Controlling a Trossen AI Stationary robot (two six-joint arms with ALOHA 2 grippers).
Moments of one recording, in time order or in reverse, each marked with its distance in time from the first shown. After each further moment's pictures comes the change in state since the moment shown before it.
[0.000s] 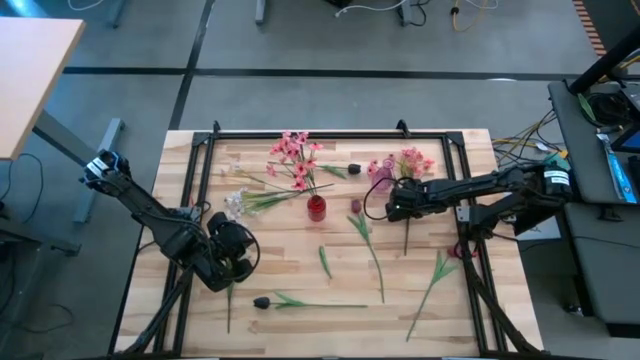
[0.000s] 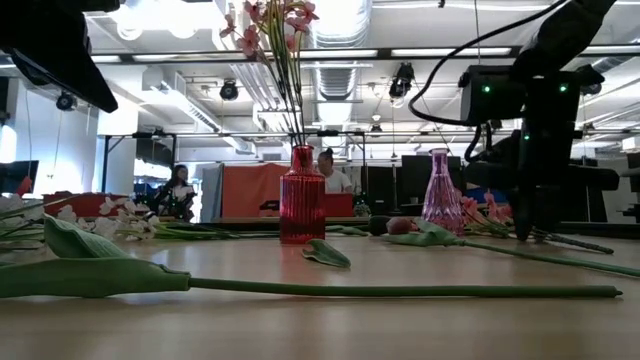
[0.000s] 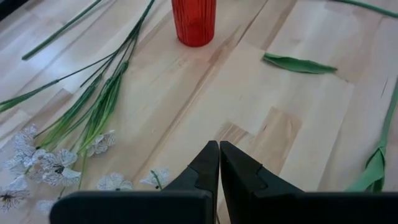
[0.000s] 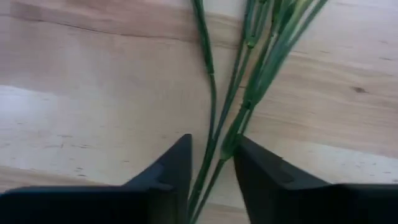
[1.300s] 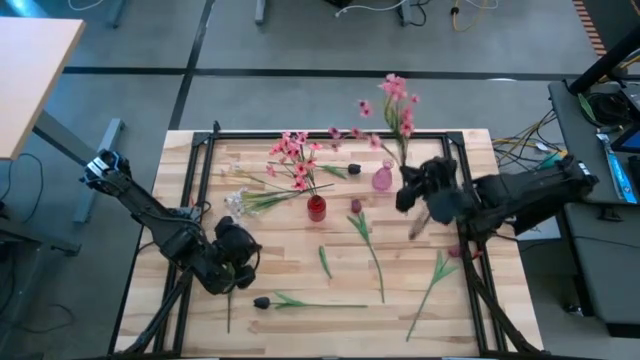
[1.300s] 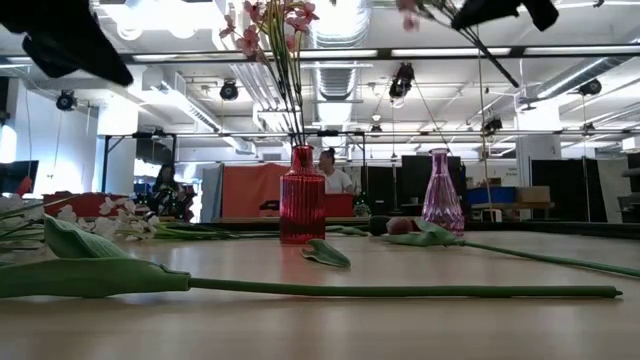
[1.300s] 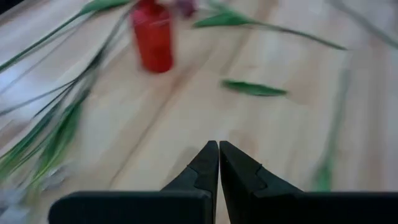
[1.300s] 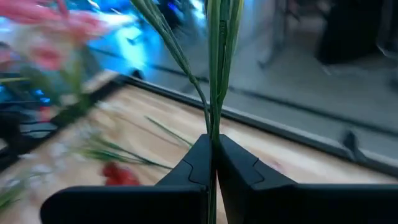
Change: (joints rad) left arm -0.025 -0.003 0.000 0.215 -0.029 0.151; right arm 0.494 -0.348 0.465 -0.037 0.814 -0.385
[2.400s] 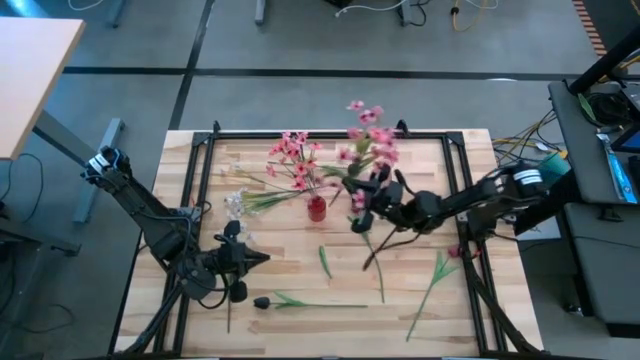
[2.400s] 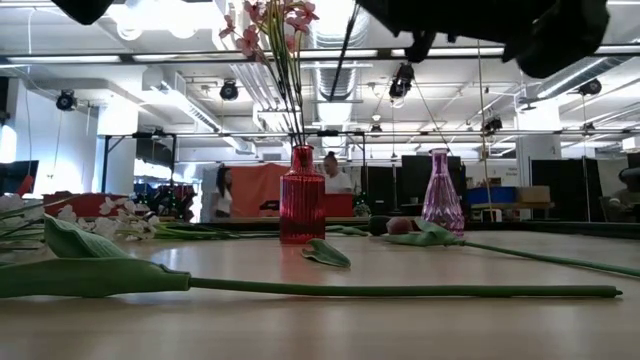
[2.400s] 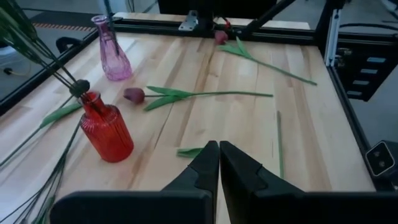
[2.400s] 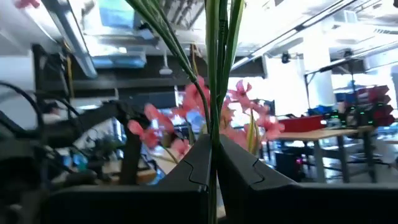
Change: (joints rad) left arm -0.068 -0.035 0.001 0.312 -0.132 0.416; right arm -0.208 0.582 -0.375 2.174 -0.570 -0.941
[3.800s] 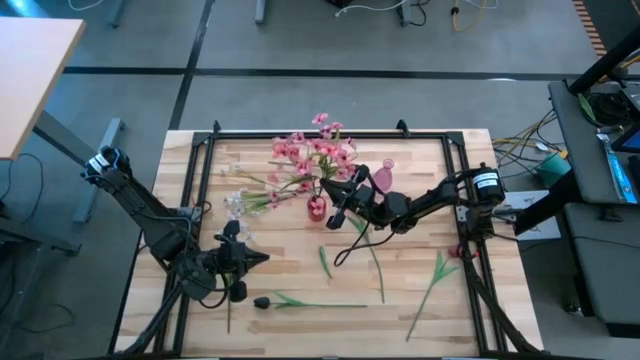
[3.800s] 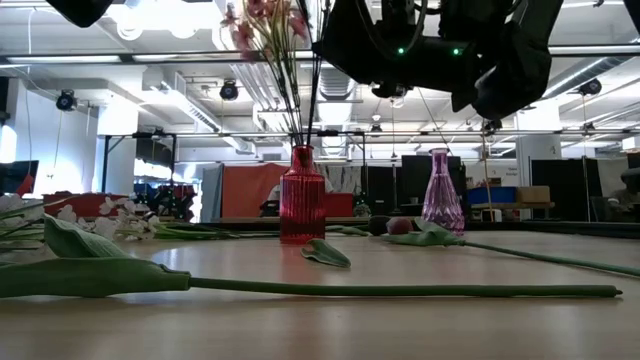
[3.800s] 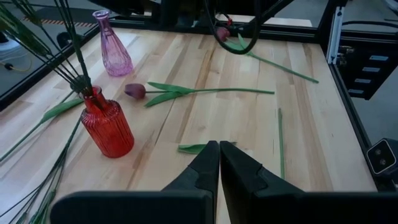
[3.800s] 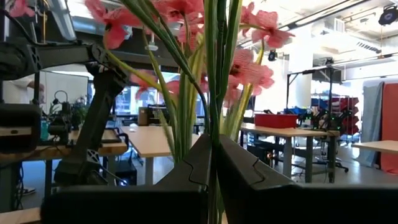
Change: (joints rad) left arm 0.000 0.000 -0.001 -0.021 0.001 -0.023; right arm -0.073 0.284 0.121 0.090 -0.016 -0.099
